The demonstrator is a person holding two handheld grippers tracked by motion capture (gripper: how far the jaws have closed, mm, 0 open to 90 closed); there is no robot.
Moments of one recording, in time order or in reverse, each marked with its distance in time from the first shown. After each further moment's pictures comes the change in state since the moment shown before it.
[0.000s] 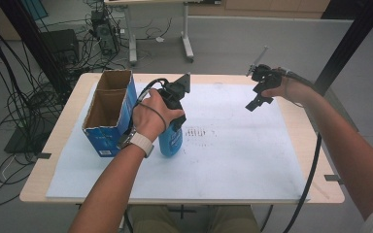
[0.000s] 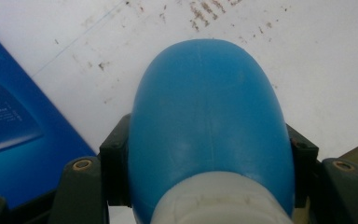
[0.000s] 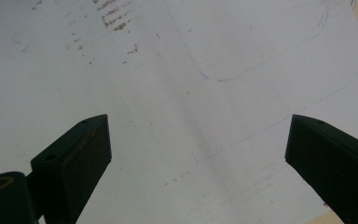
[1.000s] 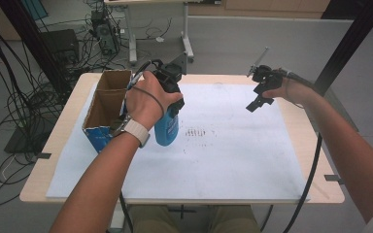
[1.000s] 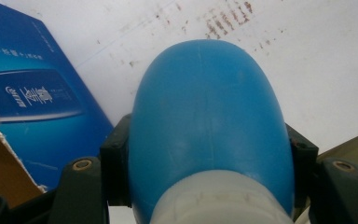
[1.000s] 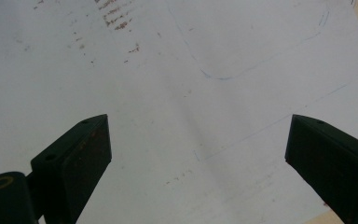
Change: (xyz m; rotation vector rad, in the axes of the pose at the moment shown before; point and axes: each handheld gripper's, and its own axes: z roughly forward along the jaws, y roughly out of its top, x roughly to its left) left arm 0.004 -0.001 -0.060 -0.029 0.037 -0.081; right arm 0.002 -0.002 -0.001 -0.005 -0.001 0.004
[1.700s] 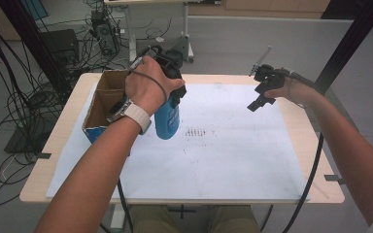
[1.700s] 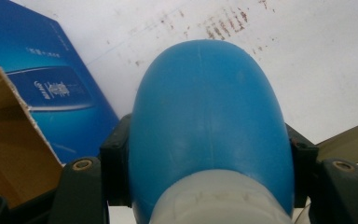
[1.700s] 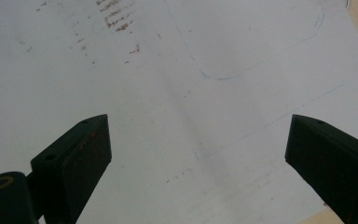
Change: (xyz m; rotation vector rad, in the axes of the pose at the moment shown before) left arm 0.000 0.009 -0.034 0.012 0.008 -0.036; right arm 0.001 -0.004 -0.005 -0.015 -0.004 0.000
